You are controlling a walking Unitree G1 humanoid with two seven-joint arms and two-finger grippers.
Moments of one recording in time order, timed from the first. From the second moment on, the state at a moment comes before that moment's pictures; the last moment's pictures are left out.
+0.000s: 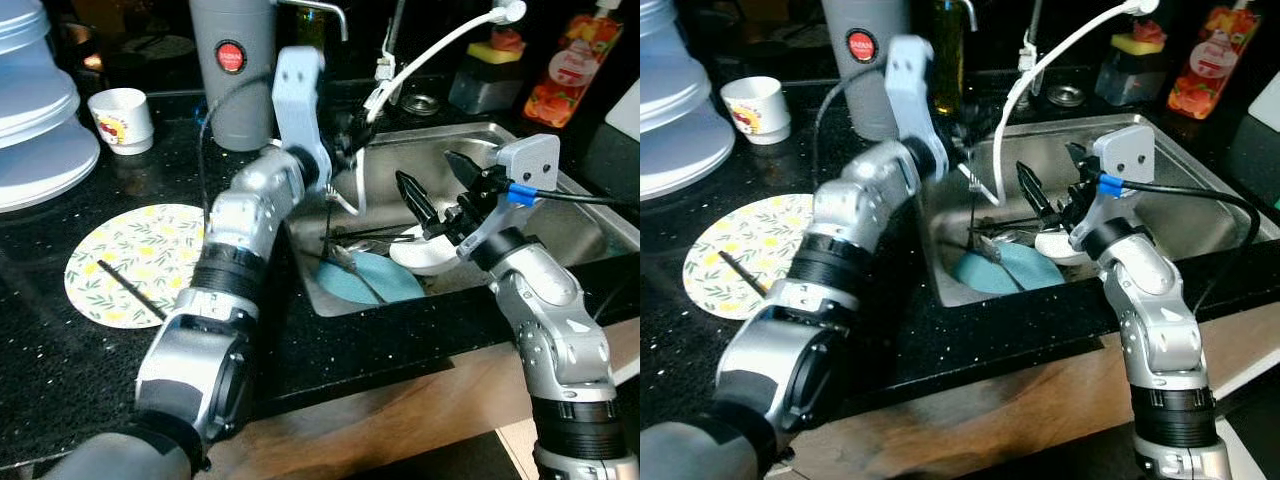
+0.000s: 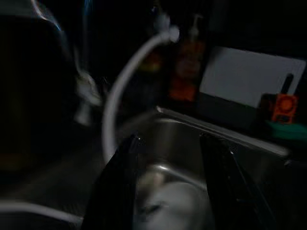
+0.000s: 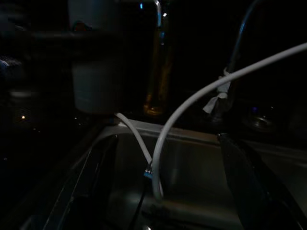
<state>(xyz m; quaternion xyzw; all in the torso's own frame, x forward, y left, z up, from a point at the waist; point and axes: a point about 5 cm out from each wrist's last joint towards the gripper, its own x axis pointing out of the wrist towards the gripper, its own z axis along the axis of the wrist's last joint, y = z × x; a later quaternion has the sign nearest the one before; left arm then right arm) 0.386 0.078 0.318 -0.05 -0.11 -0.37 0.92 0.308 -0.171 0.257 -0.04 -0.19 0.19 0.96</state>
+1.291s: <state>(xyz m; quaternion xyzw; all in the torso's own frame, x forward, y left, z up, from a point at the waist) 0.286 0.299 0.219 -0.19 0.19 0.07 0.96 0.312 -0.152 0.246 -0.03 -0.18 0.23 0.96</state>
